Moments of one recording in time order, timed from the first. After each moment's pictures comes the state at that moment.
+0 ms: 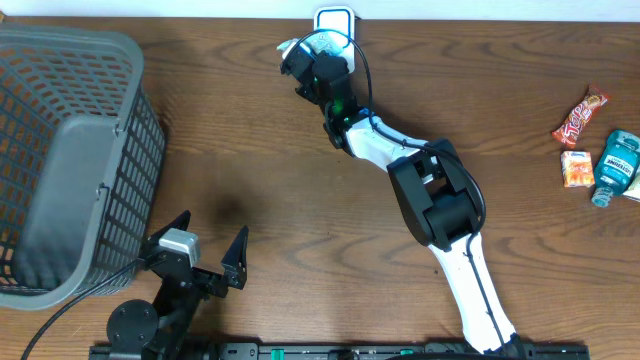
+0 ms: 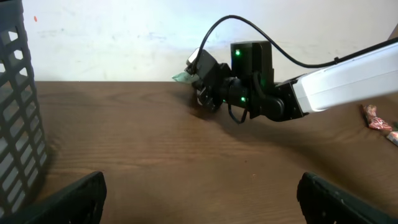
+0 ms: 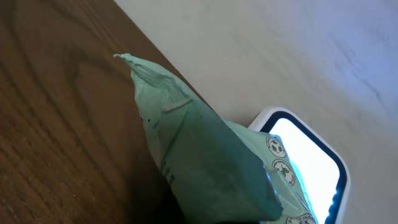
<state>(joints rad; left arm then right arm) -0.08 0.01 0.37 -0.50 0.26 -0.12 0.53 2.51 1.77 0.43 0.20 -0.57</state>
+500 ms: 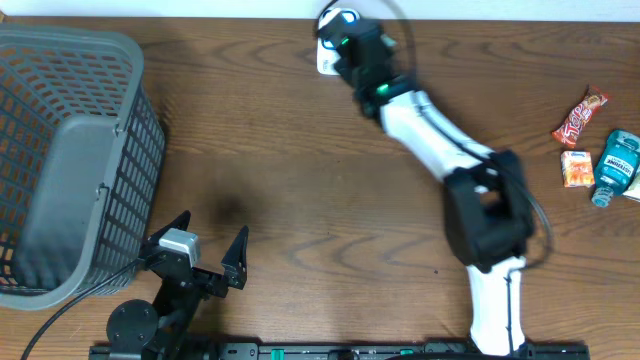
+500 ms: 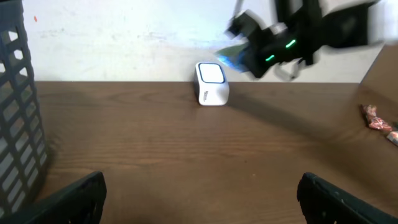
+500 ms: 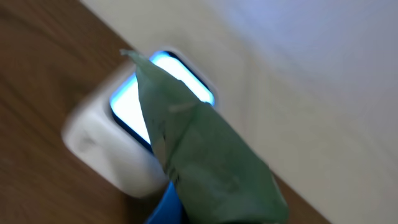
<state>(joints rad) -0.08 0.01 0.37 -0.50 0.26 -0.12 0.42 2.20 1.75 -0.11 0.31 -0.50</state>
